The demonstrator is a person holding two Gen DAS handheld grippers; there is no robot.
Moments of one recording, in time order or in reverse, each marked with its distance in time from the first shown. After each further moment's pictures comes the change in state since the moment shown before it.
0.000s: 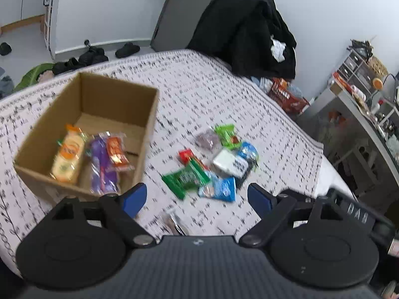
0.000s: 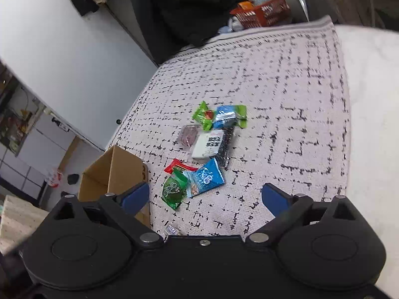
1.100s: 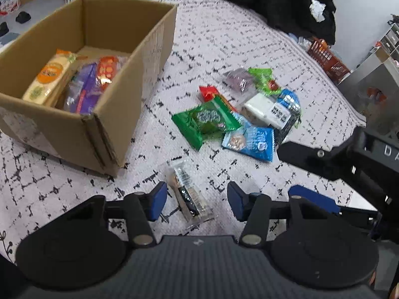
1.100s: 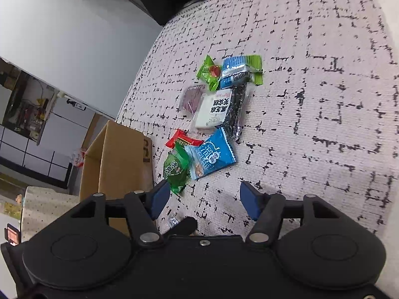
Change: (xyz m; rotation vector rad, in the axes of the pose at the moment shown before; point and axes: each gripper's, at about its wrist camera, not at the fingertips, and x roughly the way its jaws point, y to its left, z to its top) left arm 0.087 0.001 -0.046 -0.072 0.157 0.152; right arm 0.076 -0.026 0.003 0.057 0.212 0.146
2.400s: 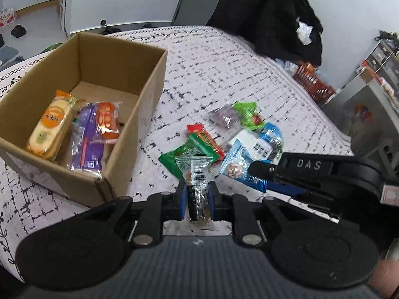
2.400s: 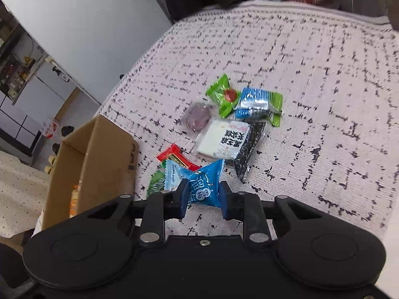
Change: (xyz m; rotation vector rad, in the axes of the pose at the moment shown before) left arm -0.035 -0.002 0.026 0.010 -0.108 -0.064; right arm 0.009 0.053 0.025 -0.245 -0.022 -0.171
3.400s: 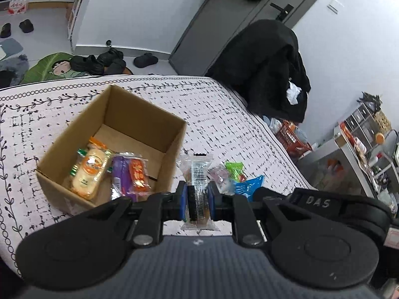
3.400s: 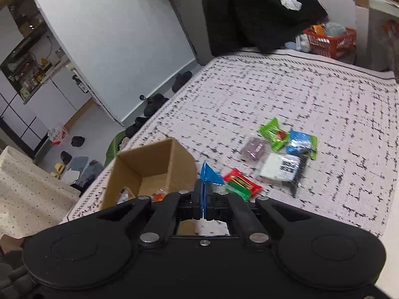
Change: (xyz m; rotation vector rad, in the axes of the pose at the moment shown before) left arm -0.079 0.058 0.042 -0.145 -0.153 -0.121; right arm -0.061 0.107 -0.004 -0.096 -0.140 -0.002
